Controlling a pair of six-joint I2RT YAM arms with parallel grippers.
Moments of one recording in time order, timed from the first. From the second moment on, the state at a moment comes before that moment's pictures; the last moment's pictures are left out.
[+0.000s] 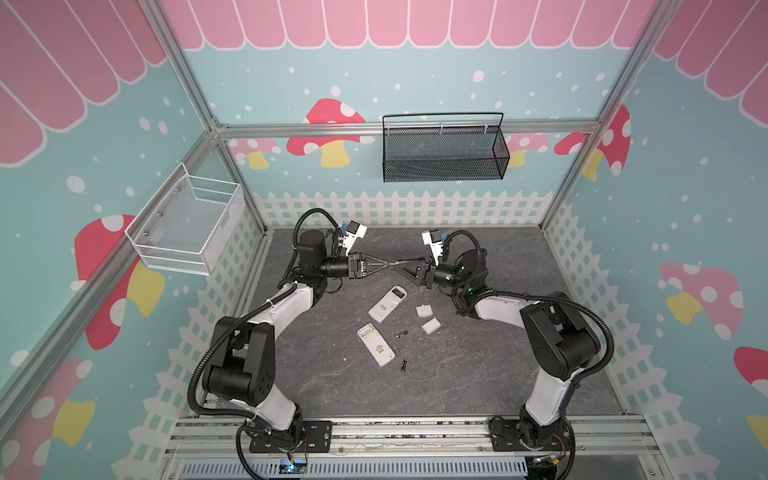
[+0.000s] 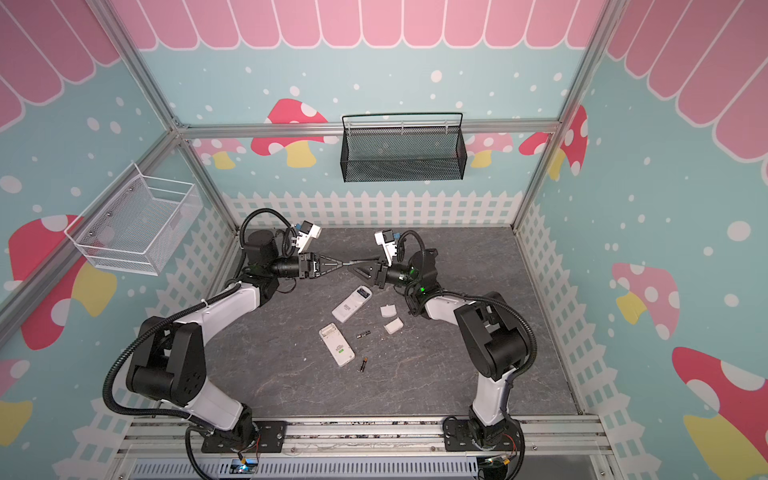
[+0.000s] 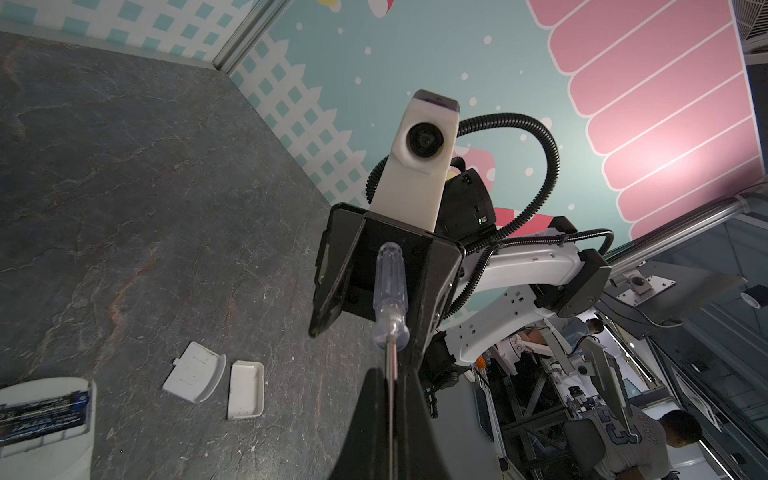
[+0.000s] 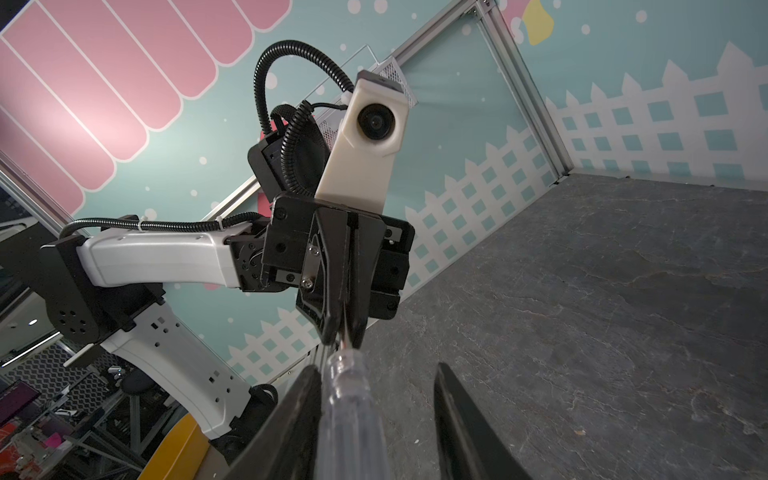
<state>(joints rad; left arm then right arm) -0.18 1.61 1.04 0.41 1.30 -0.74 0.47 1.82 0.99 1.08 -0.93 0.81</state>
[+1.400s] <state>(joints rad) -0.30 1.72 1.32 -0.60 0.57 0.10 0.30 1.36 0.62 0.63 -0.80 0.41</state>
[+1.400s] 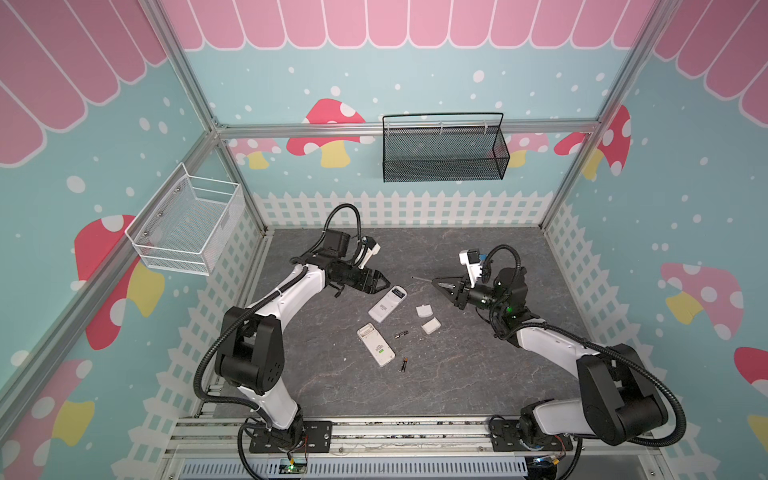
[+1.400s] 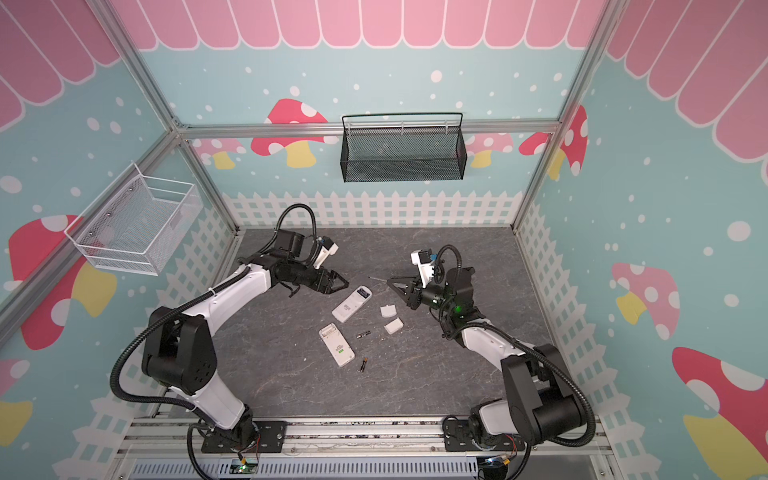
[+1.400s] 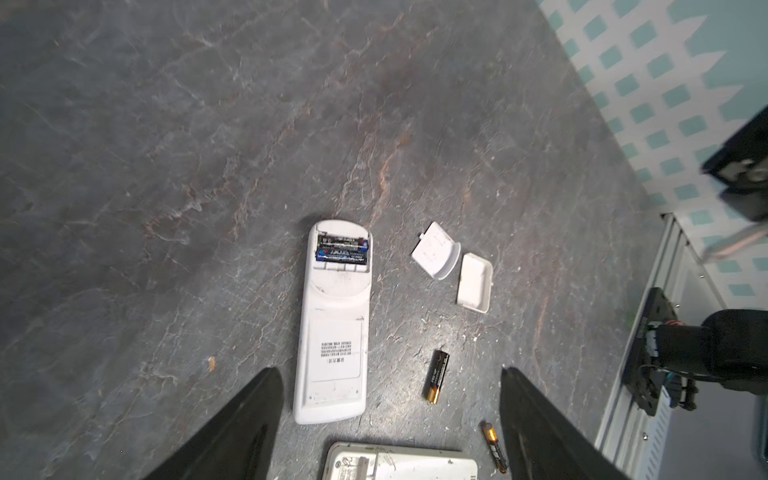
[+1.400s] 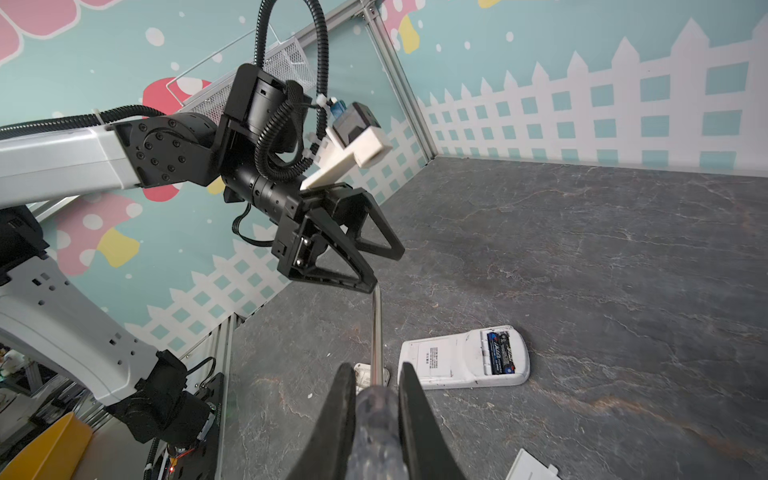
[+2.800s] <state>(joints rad) -0.54 2.05 1.45 -0.71 0.12 0.40 0.30 0.95 0.48 0.15 -0.55 -0.09</state>
